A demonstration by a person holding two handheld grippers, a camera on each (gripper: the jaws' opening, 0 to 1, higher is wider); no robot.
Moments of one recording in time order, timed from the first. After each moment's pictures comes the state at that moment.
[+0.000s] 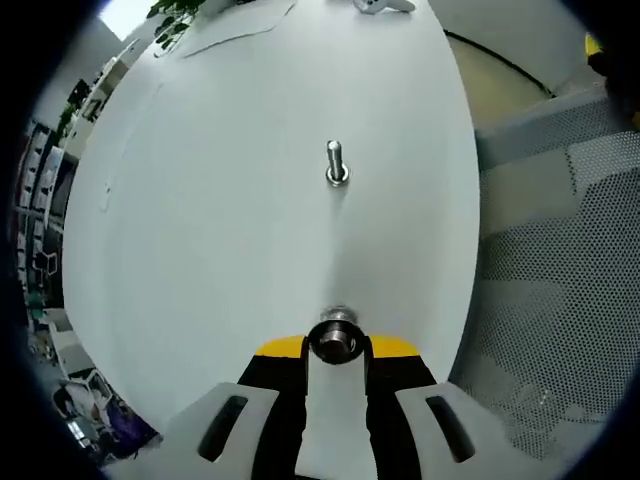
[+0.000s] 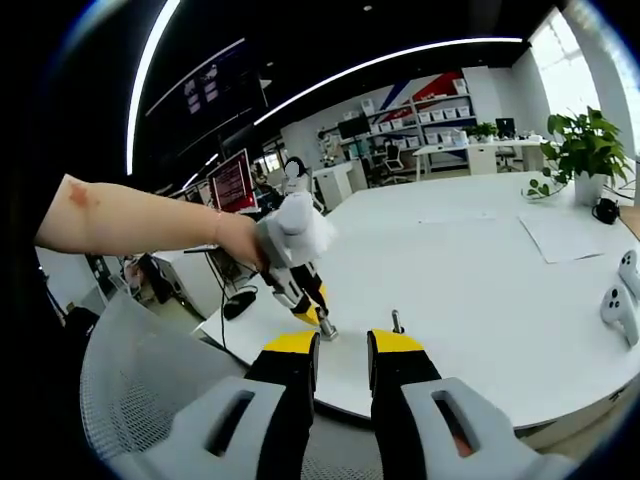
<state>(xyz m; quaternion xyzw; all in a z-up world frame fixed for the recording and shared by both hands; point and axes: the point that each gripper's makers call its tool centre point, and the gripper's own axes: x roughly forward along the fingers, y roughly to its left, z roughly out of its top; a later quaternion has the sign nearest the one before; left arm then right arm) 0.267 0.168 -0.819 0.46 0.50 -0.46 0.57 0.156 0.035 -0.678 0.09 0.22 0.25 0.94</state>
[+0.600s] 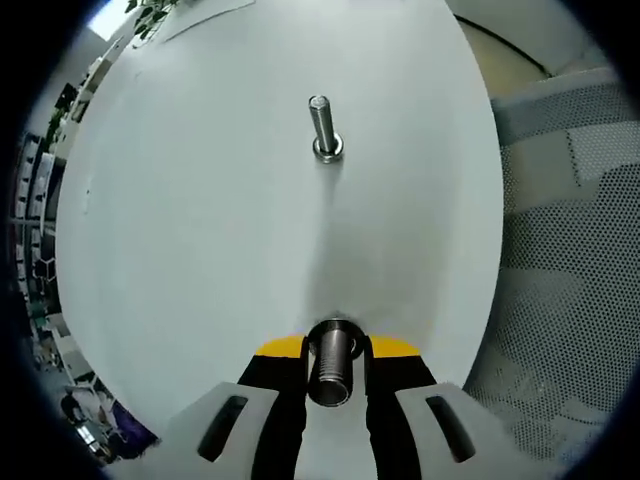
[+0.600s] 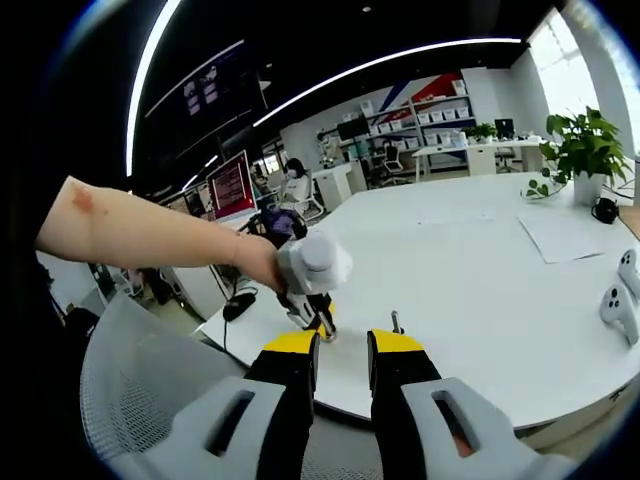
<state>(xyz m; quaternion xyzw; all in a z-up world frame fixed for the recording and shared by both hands) 0.270 0.172 -0.857 0.47 0.52 -0.45 0.55 0.156 0.034 -0.678 0.10 0.22 0.25 0.94</state>
